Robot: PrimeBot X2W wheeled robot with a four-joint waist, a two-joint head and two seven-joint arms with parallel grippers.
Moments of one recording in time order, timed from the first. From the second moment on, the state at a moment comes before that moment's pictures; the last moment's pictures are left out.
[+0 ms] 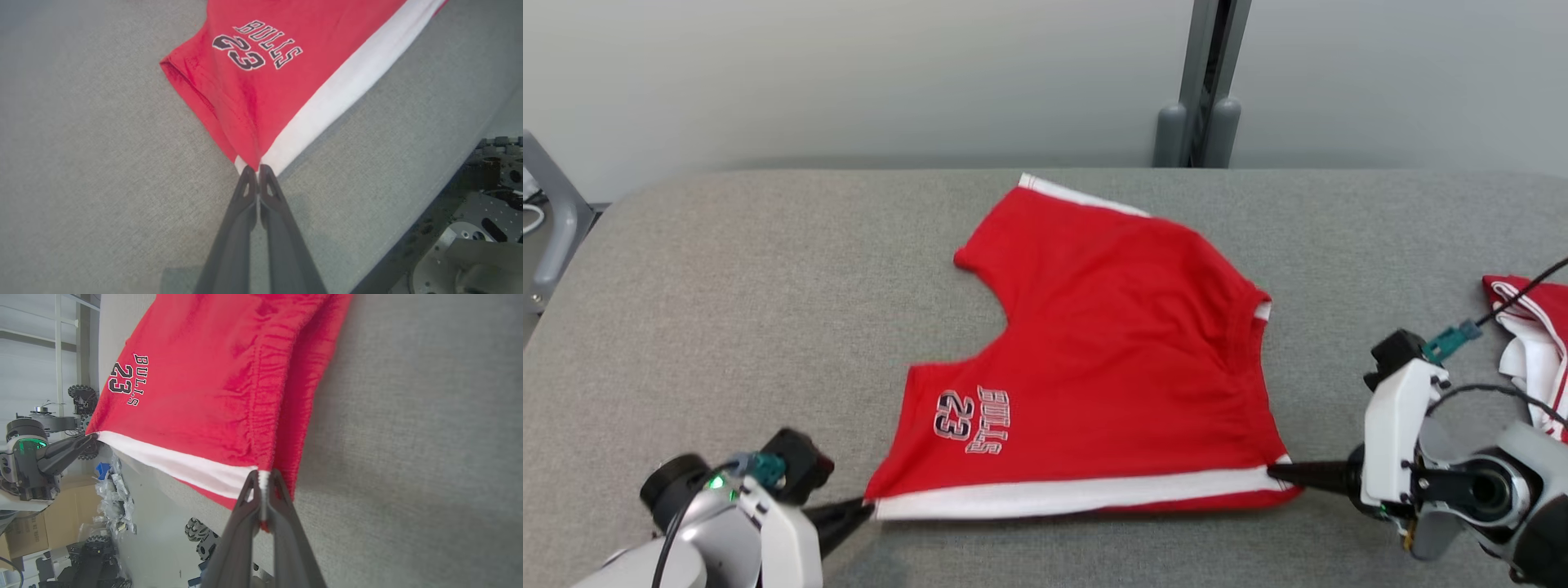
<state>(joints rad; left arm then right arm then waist) -0.51 0.76 -1.12 0.17 -0.84 -0.12 0.18 -0.67 -0.61 1.06 0.46 1.67 0.13 0.58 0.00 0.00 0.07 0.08</state>
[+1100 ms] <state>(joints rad) -0.39 0.99 -1.10 -0.26 -0.93 0.04 0.28 -0.56 -0.79 1.21 0.16 1.86 0.13 0.47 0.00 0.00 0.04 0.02</state>
